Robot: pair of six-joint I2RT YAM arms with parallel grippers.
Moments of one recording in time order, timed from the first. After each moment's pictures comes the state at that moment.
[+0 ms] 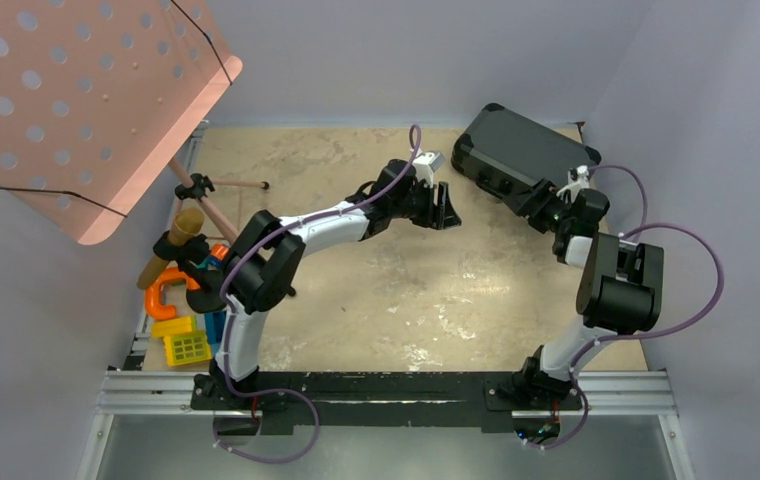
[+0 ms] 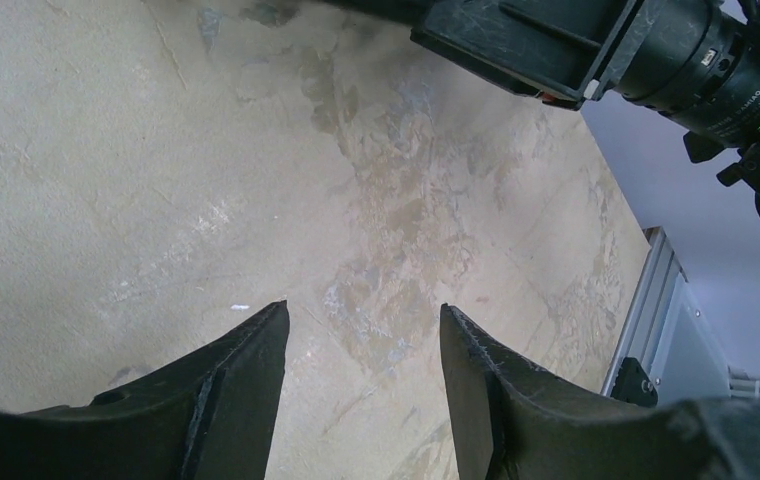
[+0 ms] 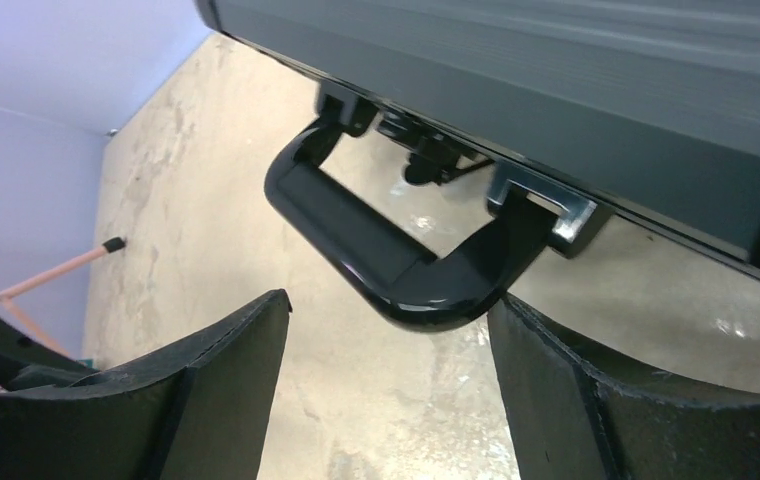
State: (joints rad) left arm -0.74 2.06 1.47 0.15 0.37 -0.54; right arm -0.30 1.72 0.73 0.55 -0.63 0.59
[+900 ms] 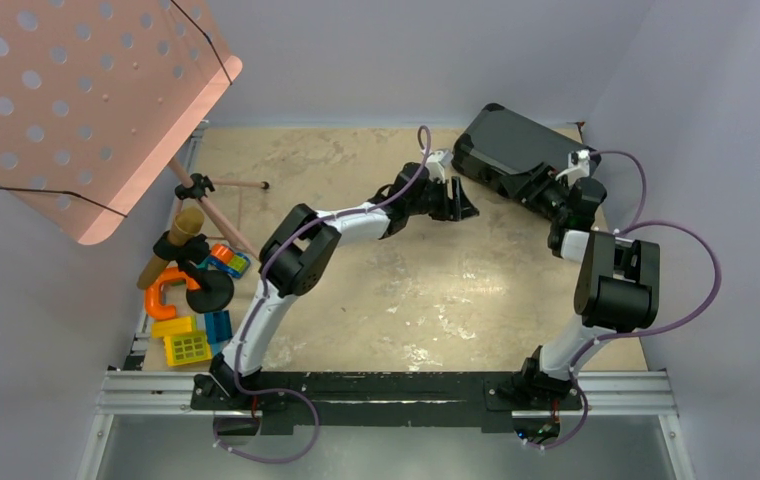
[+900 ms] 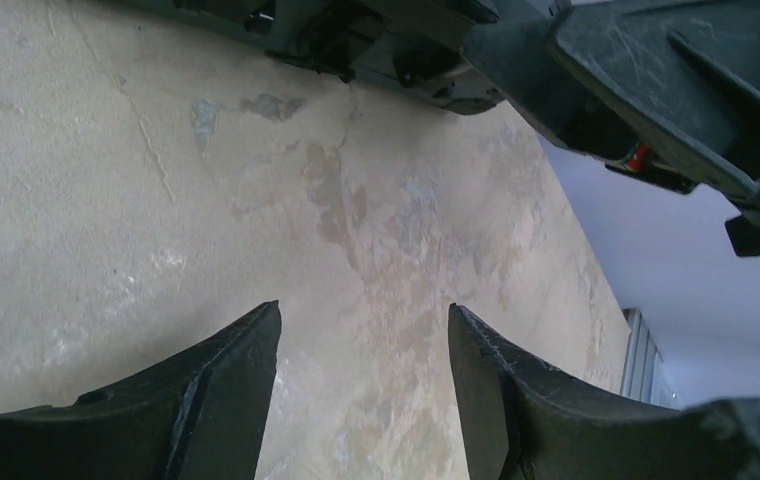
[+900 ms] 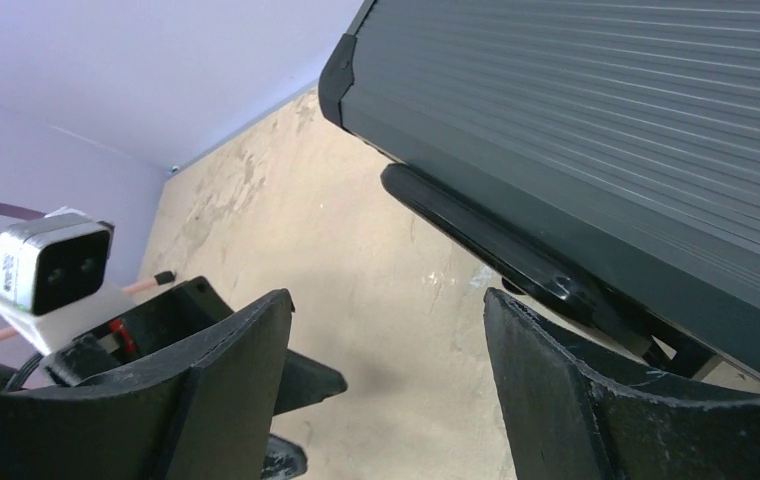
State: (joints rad) left arm -0.74 2.34 1.67 0.34 0.38 -0.67; right arm -0.26 1.72 0.78 0.74 -0.62 0.68
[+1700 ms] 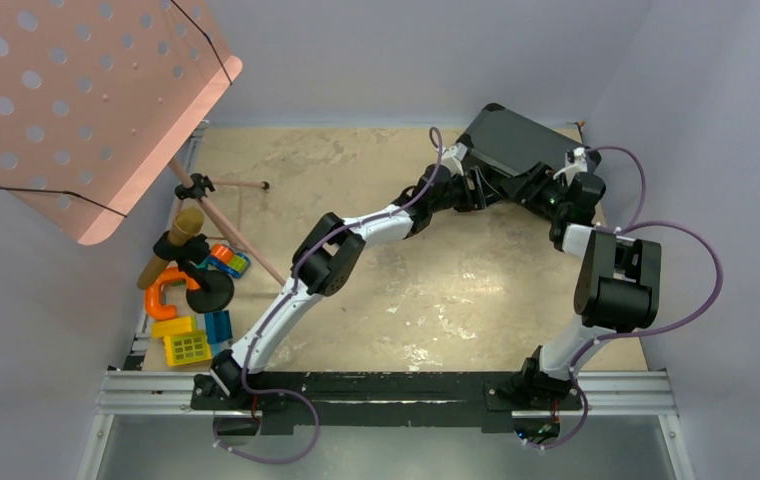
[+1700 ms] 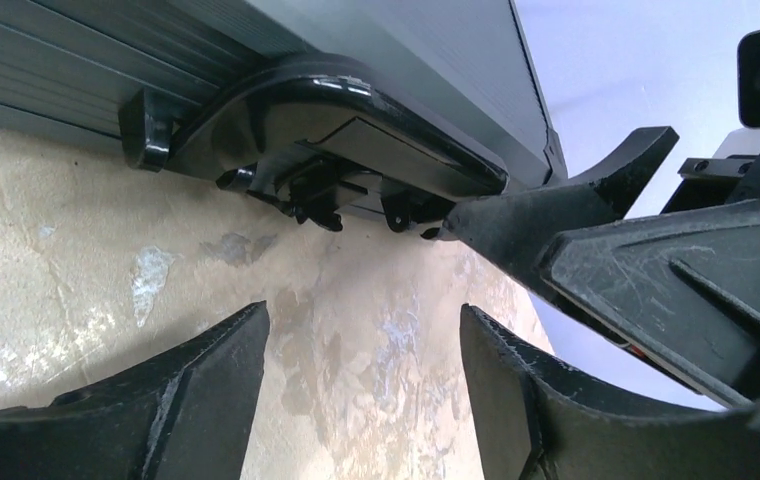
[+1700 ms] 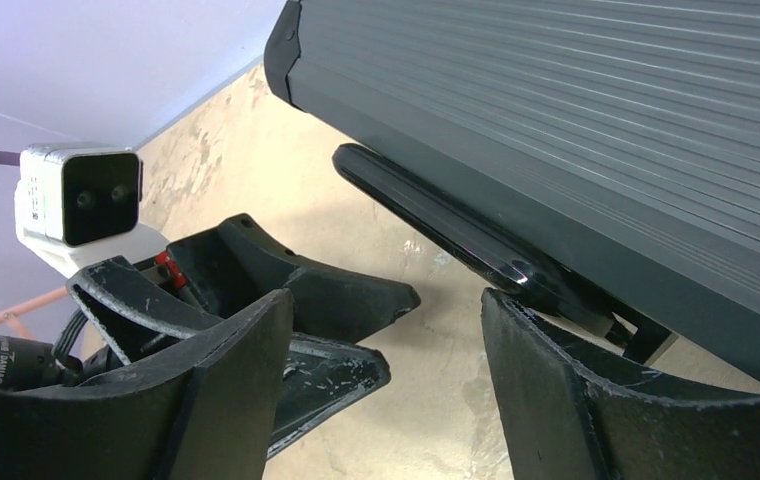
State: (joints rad) left arm -0.78 2.67 2.10 0.40 0.27 -0.86; right arm -0.25 1.72 0.82 0.57 -0.58 0.59
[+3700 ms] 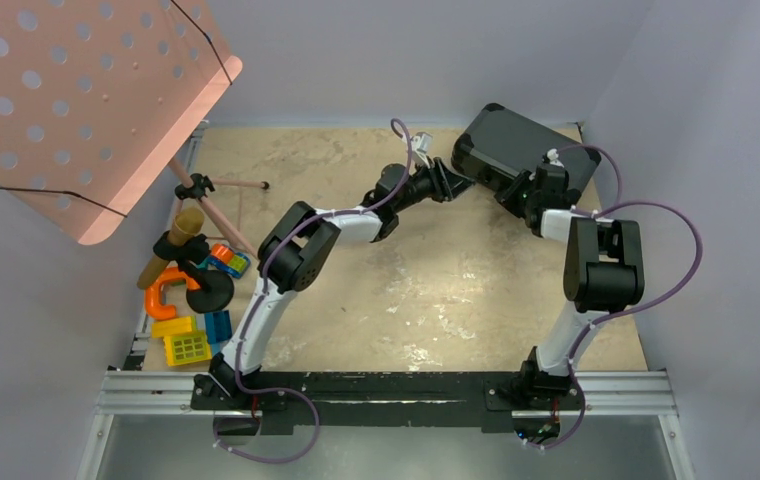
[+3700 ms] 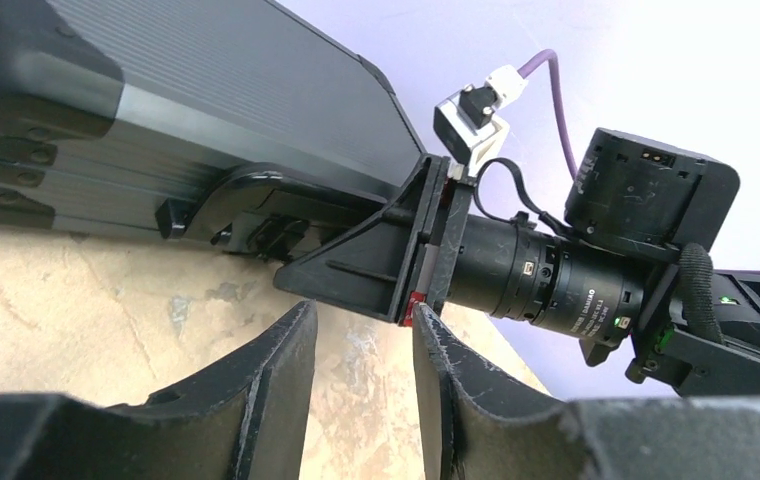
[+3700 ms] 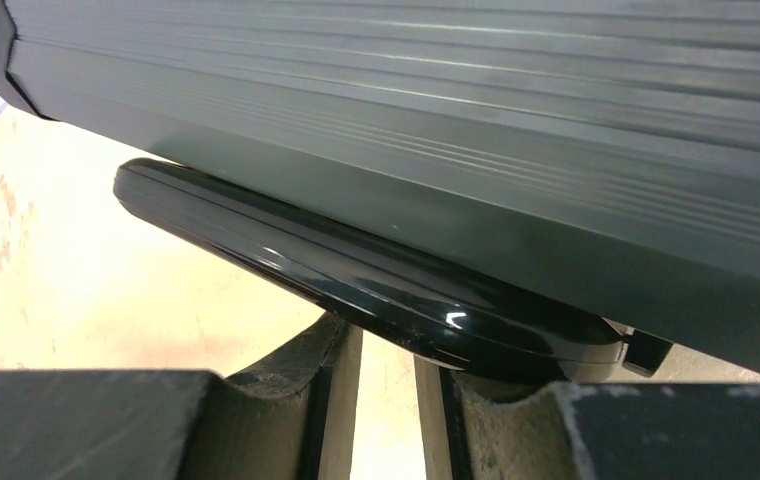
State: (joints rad) left arm -0.70 2.39 1.63 0.87 0.32 -0.80; right arm -0.09 1.83 0.97 0.26 -0.16 0.59
